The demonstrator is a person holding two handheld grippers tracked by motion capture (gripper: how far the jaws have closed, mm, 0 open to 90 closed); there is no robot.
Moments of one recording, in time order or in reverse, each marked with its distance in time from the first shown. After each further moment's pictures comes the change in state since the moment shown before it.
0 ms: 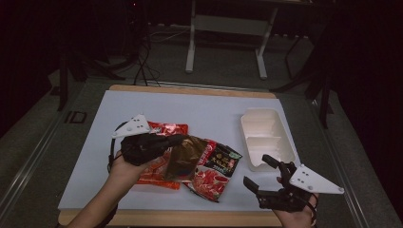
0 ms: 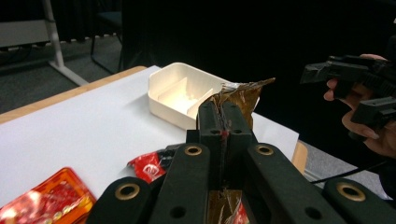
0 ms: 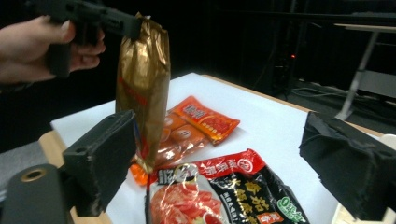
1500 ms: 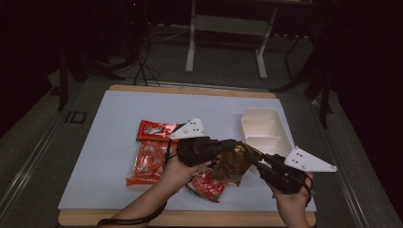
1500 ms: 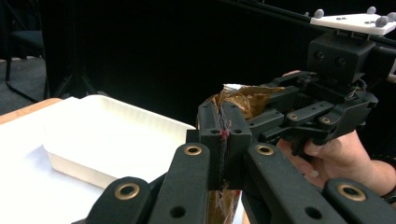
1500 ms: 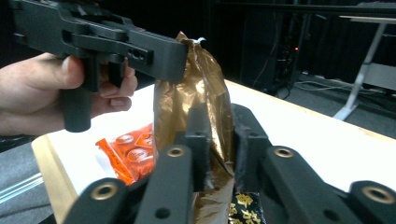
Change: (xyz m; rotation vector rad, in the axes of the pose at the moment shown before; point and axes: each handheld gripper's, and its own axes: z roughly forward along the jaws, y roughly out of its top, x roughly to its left) left arm -0.039 0.011 0.102 -0.088 -0.233 0.009; right arm -0.021 0.017 0.022 0.046 0.027 0.000
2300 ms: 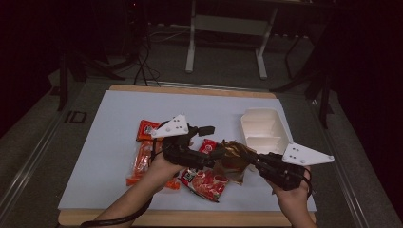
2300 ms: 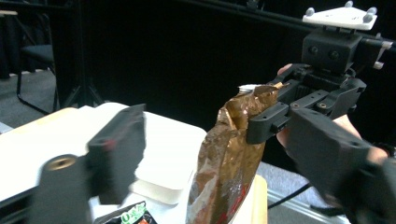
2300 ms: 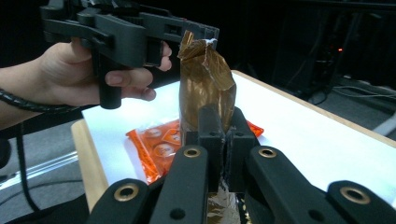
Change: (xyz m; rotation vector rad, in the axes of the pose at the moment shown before) left arm 0.009 0.001 -0.036 -0.037 0.026 0.035; right arm -0.003 0.014 0.007 0.032 0.156 -0.047
